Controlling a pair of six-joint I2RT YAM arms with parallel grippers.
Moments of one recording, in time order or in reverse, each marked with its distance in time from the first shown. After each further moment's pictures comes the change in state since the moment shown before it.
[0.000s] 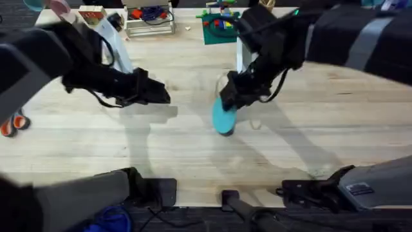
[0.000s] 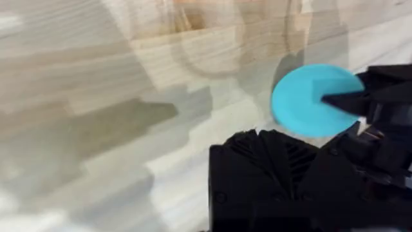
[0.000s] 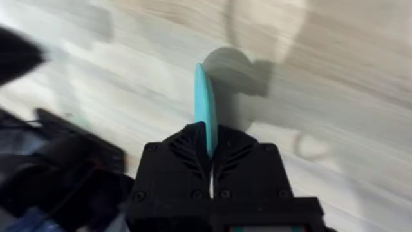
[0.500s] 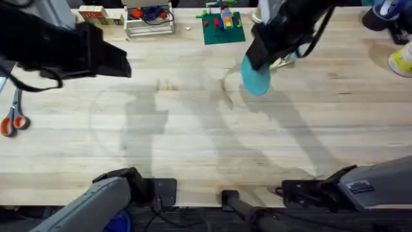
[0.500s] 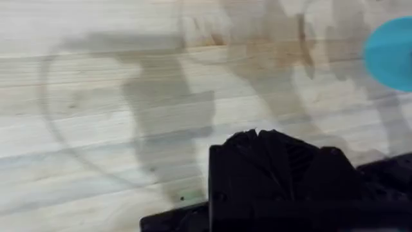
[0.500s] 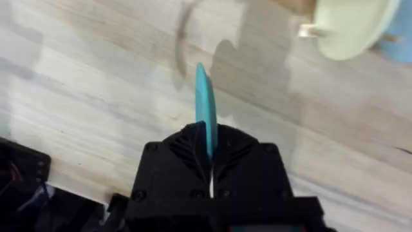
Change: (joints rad) left arm 0.000 -0.246 0.464 -0.373 -0.315 -0.054; right arm -0.077 0.000 0.457 -0.399 0.351 -0.297
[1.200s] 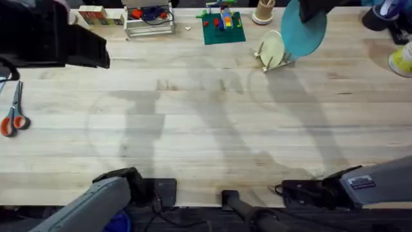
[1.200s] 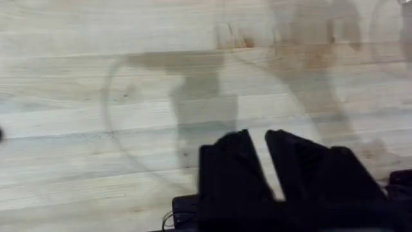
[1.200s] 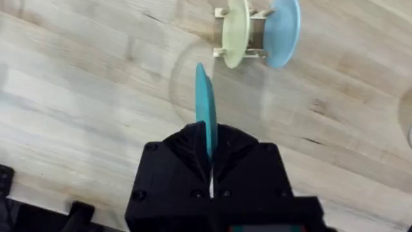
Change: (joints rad) left arm 0.000 0.000 0.209 -0.125 -0.144 0.032; right arm -0.186 0.000 0.400 -0.232 0.080 -0.196
